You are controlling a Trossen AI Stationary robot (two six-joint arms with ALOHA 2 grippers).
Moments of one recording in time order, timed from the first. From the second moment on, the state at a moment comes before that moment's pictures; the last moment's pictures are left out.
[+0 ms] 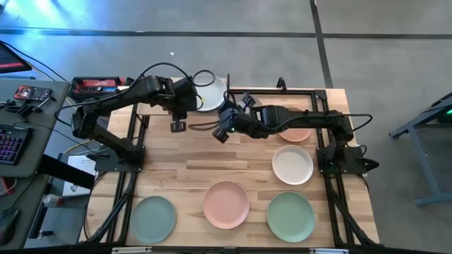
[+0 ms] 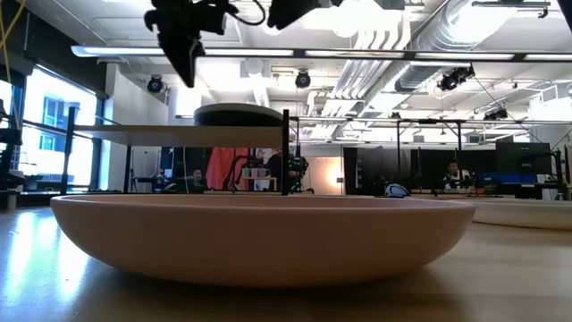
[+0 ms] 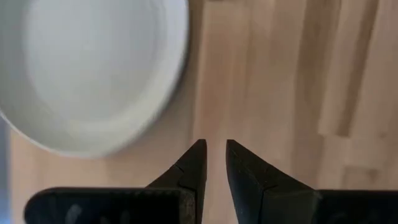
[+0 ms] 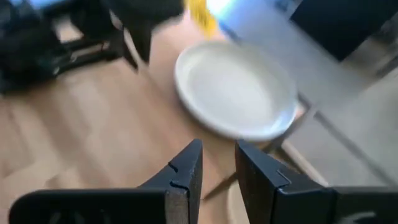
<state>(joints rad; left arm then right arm) 0.38 1.45 1.48 -1.31 -0.12 0.32 0.06 1.90 2.03 -0.95 0.66 0.35</state>
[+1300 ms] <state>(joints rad) 0.02 1.44 1.48 -1.37 -0.04 -0.04 0.58 1.90 1.55 -1.11 0.02 1.91</state>
